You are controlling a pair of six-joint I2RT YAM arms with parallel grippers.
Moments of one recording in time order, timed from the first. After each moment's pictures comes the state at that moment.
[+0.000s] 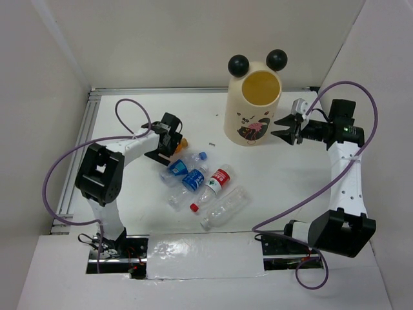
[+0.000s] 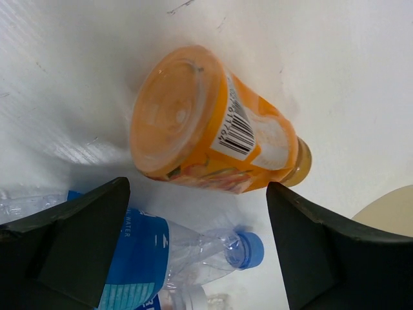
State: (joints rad) left arm -0.42 1.84 1.29 -0.64 -0.28 -1.55; right arm -0.28 1.24 1.30 -0.88 -1.27 -1.16
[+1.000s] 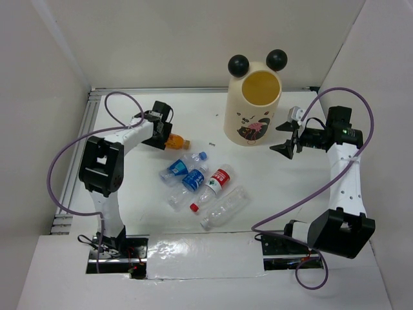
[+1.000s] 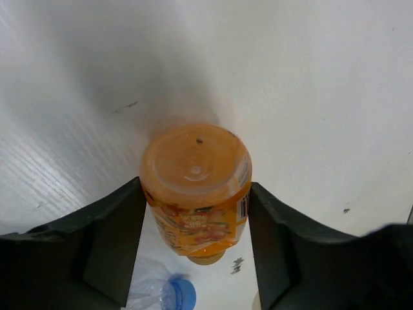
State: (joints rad) left arm -0.30 1.94 1.43 -0.64 -0.29 -1.60; right arm -0.29 1.24 1.25 -1.04 -1.19 -1.28
